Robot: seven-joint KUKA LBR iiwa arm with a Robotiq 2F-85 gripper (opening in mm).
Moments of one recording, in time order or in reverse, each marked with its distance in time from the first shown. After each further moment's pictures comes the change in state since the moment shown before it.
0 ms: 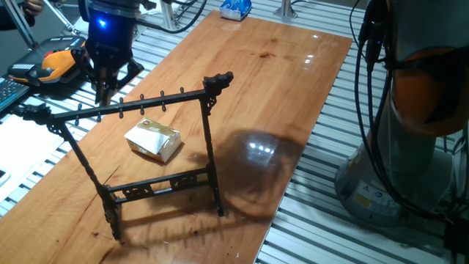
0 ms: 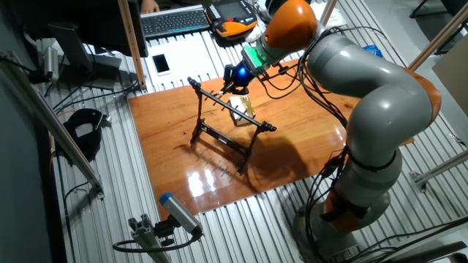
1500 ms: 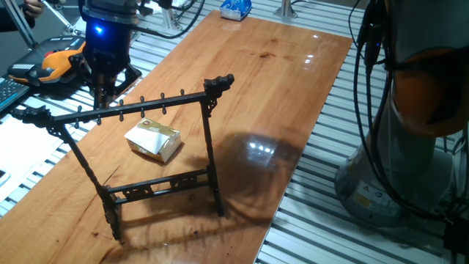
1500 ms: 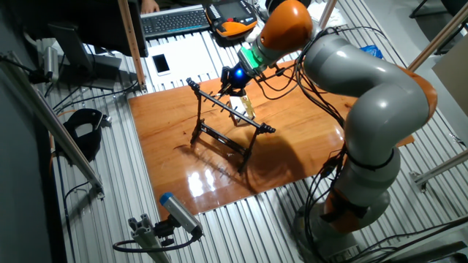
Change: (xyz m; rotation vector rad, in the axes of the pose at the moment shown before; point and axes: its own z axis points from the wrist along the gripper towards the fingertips) arm 0.008 -0.002 0.009 0.034 0.014 0.002
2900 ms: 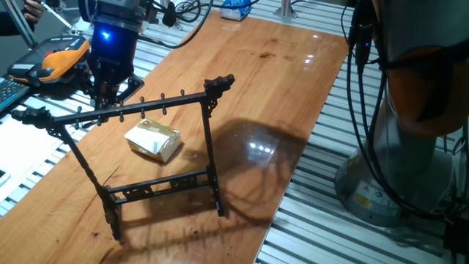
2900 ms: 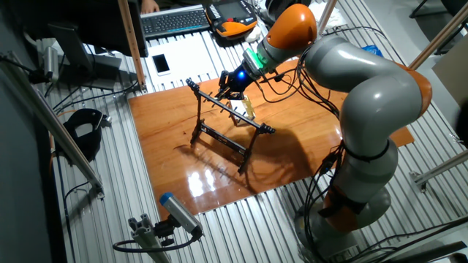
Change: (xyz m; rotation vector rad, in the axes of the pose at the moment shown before) arm 0.012 -0.007 0.016 0.011 0.224 0.018
